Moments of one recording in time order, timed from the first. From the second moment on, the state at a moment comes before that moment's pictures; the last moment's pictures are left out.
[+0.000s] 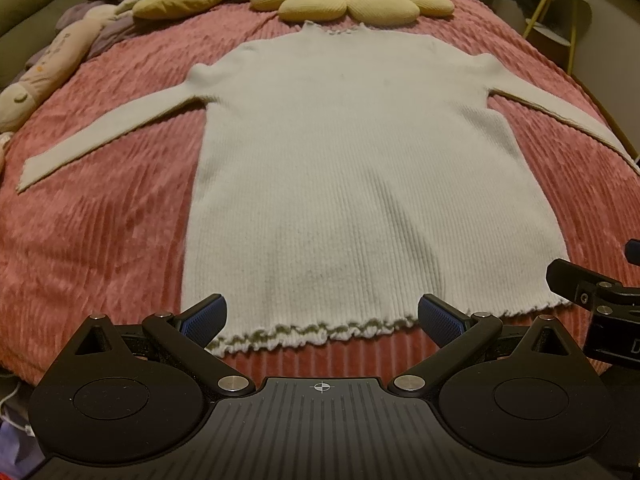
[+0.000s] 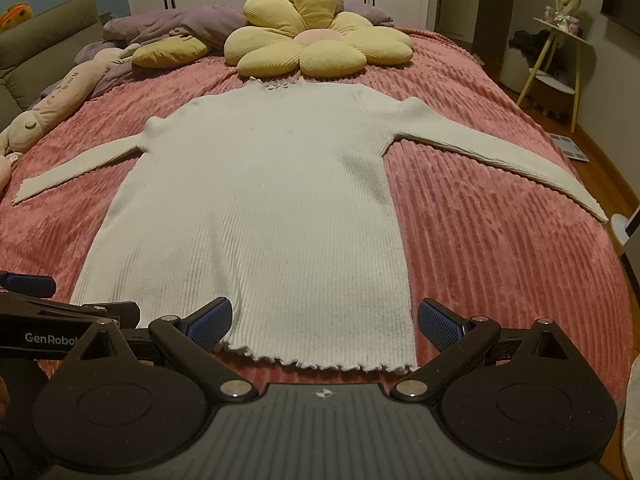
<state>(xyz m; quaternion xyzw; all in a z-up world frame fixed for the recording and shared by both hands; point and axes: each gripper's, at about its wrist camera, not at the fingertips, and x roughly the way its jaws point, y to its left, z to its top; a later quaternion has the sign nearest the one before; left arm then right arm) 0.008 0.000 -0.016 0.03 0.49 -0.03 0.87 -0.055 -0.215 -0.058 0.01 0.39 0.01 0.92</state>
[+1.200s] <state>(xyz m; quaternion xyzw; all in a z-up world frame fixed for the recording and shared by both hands) 0.112 0.009 -0.039 0.00 0.43 0.01 0.90 0.043 -0.510 -0.113 0.46 0.21 -0.10 0.86</state>
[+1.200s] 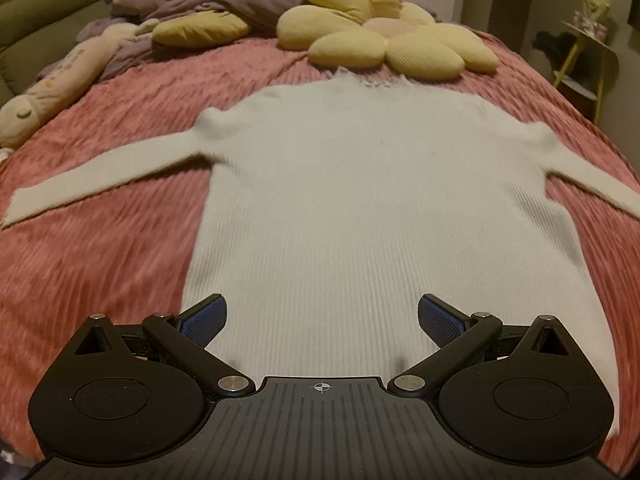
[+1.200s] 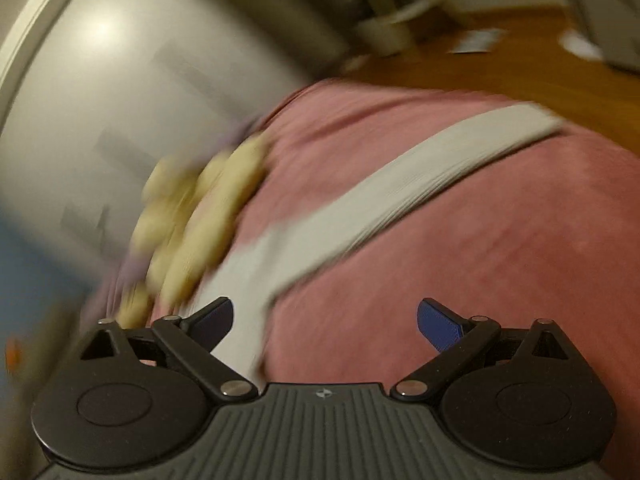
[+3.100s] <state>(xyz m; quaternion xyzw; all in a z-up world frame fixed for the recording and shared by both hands) 0.325 -0.016 -0.105 -0.26 0.52 -0.18 0.79 0.089 -0.375 -0.131 0.24 0.30 0.05 0.92</state>
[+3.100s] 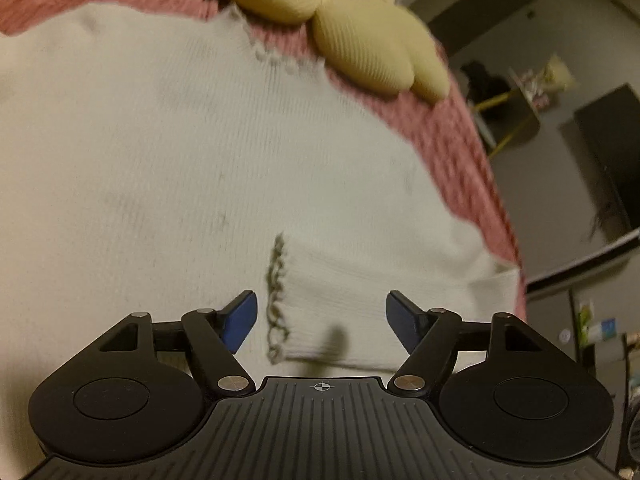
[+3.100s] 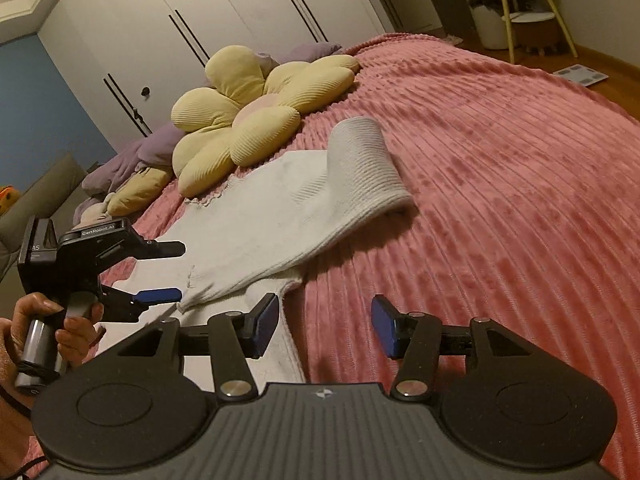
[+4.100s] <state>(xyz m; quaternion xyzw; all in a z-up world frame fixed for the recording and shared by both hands) 0.316 0.118 -0.098 -0.30 0.46 -0.06 0.83 0.202 -0.346 -0.144 0.35 0.31 0.09 0.88</state>
